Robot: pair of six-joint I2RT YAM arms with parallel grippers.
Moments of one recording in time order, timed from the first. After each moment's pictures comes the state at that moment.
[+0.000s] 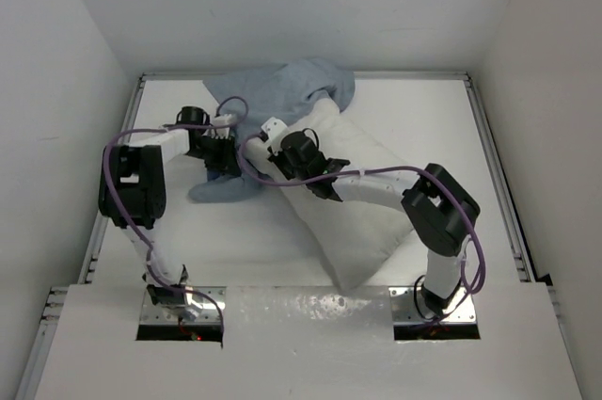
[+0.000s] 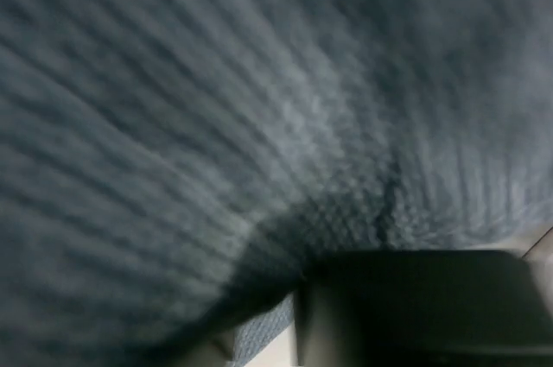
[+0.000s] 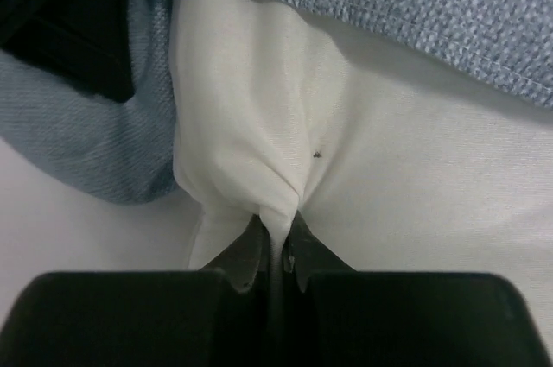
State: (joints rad) left arm -0.01 1.83 1.14 -0.50 0.60 0.13; right arm 0.86 1.86 1.16 0.17 0.23 -0.12
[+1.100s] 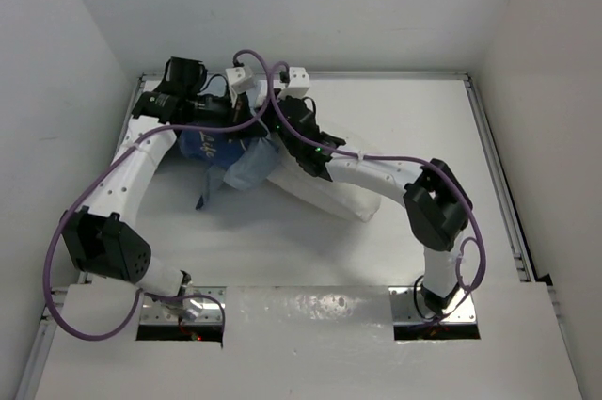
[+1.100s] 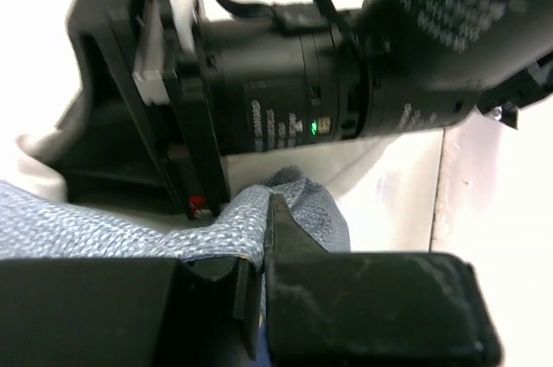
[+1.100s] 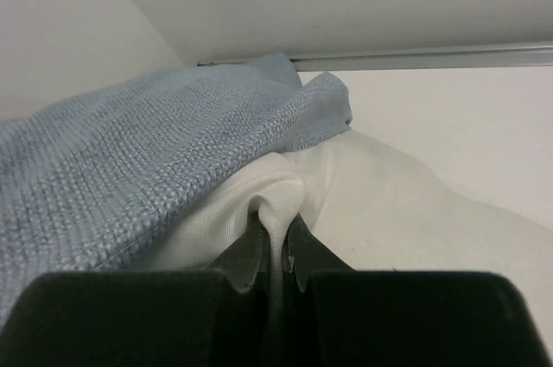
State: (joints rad) left arm -0.19 1.47 1.51 -0.82 1.02 0.50; right arm 0.84 1.91 1.43 0.36 0.45 0.44
